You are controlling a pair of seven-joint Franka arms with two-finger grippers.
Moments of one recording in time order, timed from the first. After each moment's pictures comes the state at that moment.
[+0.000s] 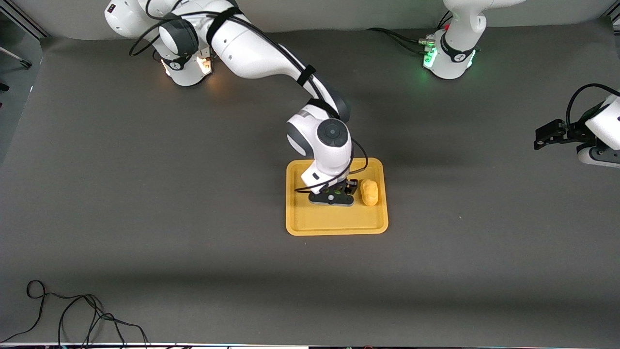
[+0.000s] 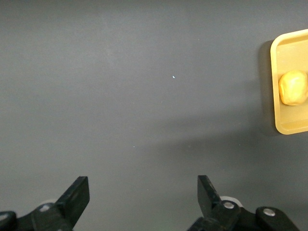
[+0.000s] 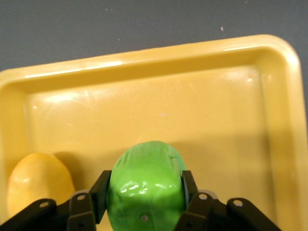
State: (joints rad) left arm 0.09 -0.02 -0.03 -1.78 0.00 1.71 0.22; right arm 0.95 1.06 -0.25 -1.00 0.16 2.12 0.88
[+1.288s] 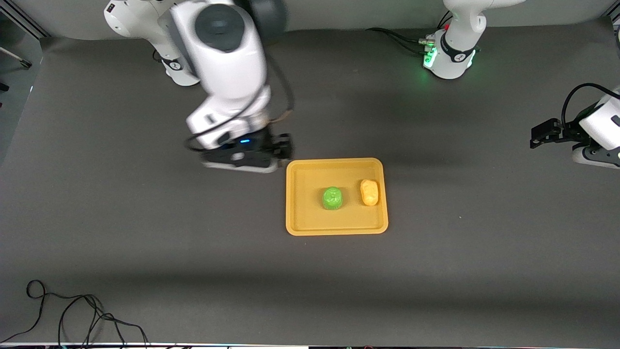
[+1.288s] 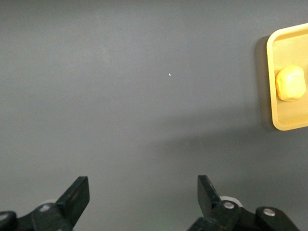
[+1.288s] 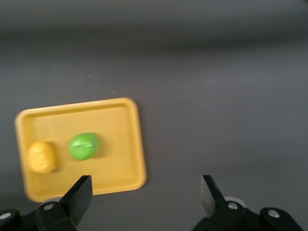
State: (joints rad) left arm 0.09 -0.02 -0.05 -1.77 0.00 1.70 0.22; right arm 0.91 0.52 -0.52 -1.04 0.13 1.55 0.57
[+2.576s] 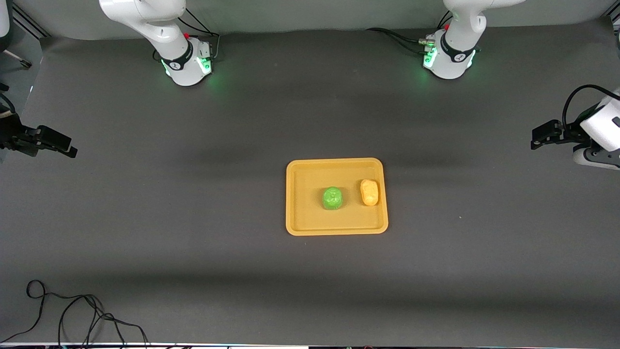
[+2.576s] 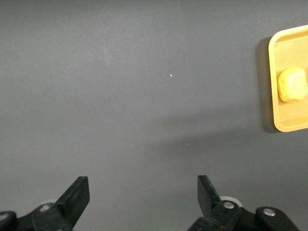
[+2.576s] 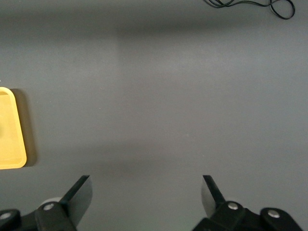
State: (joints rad) left arm 0.09 -0.01 -0.04 -1.77 0.00 1.70 0.22; right arm 0.03 0.03 -0.10 -1.57 0.03 1.60 0.01
